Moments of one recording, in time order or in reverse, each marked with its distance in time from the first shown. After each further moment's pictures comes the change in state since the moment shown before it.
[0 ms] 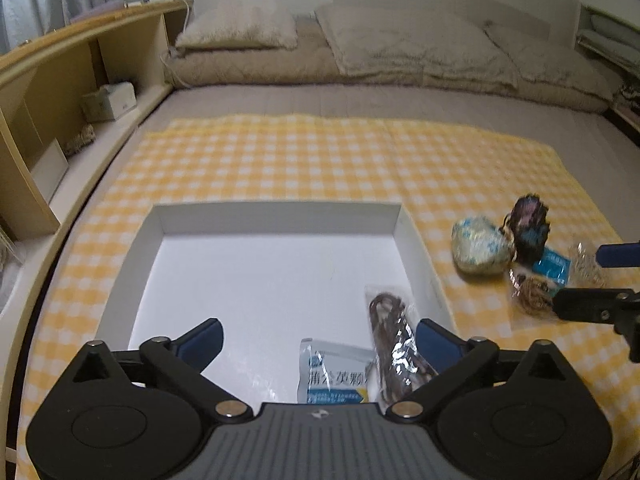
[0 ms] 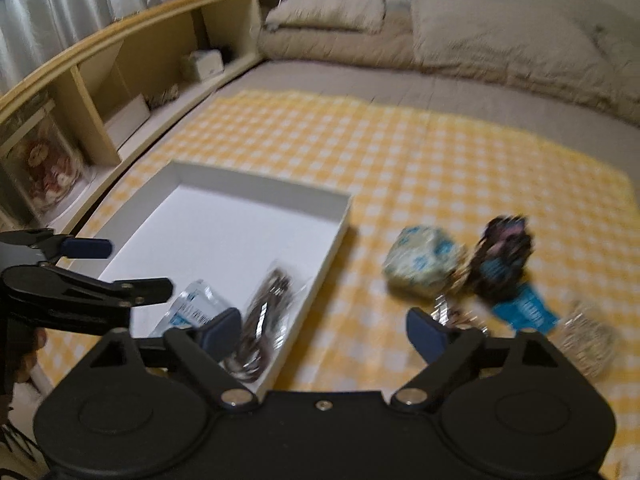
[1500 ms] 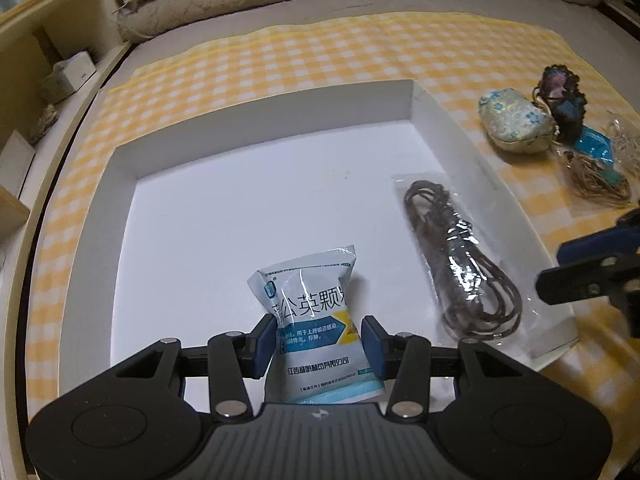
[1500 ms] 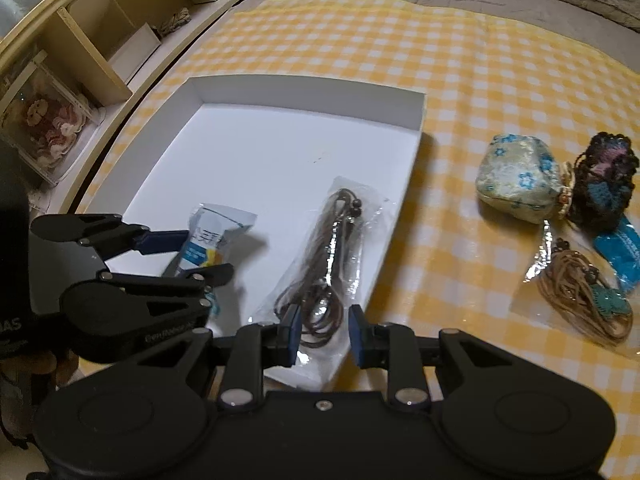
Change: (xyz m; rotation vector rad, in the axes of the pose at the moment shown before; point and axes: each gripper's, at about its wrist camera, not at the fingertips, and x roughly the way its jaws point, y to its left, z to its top) left arm 0.073 0.010 -0.032 0.176 0.251 0.043; right arm 0.078 0.032 -0.007 0.032 0.296 0.135
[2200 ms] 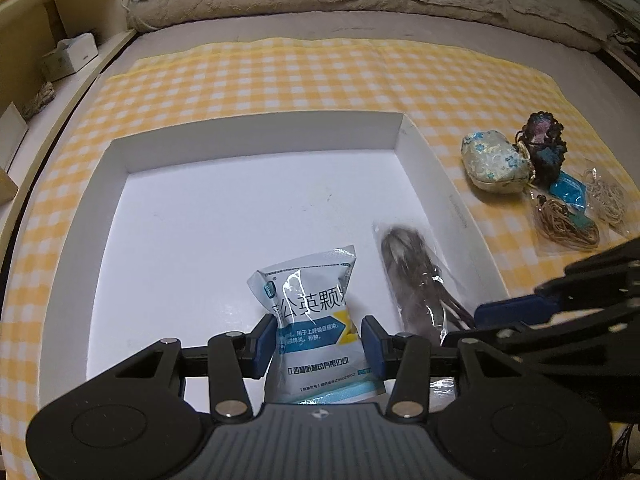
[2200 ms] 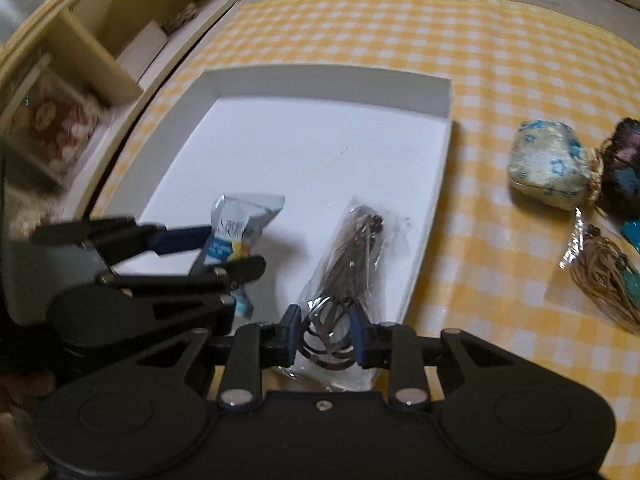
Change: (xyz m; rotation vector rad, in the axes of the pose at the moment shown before) left arm -0.017 0.003 0.001 -0.106 -0.038 -0.093; right arm 0.015 0.020 0.005 0.022 0.037 0.048
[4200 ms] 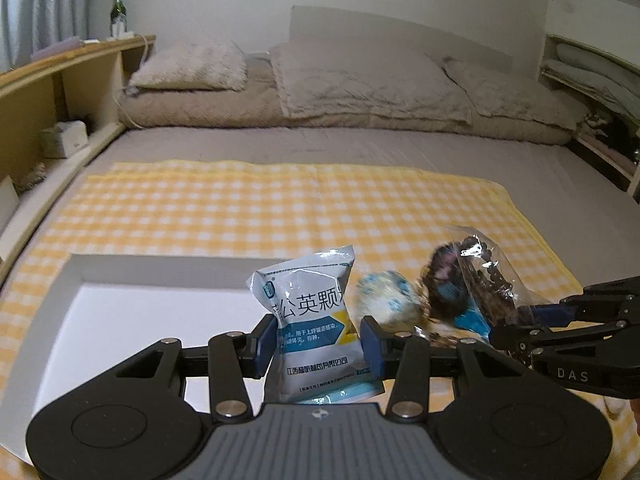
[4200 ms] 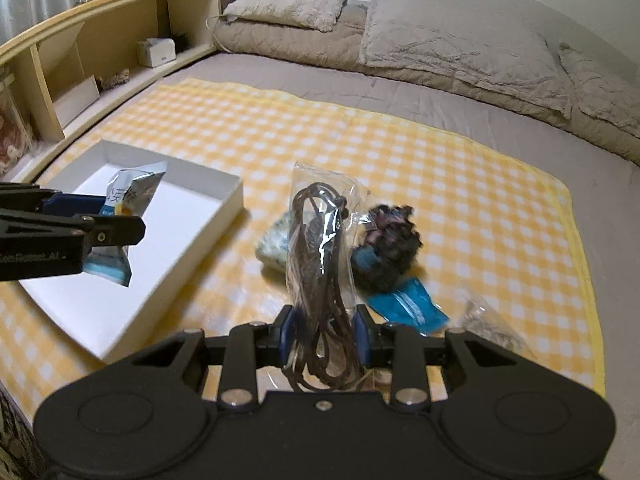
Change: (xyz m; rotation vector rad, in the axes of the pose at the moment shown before) left arm -0.059 -0.099 0.041 -0.059 -0.346 -0.041; right arm -0.114 -0.128 -0.034 -0.121 -0.318 -0.318
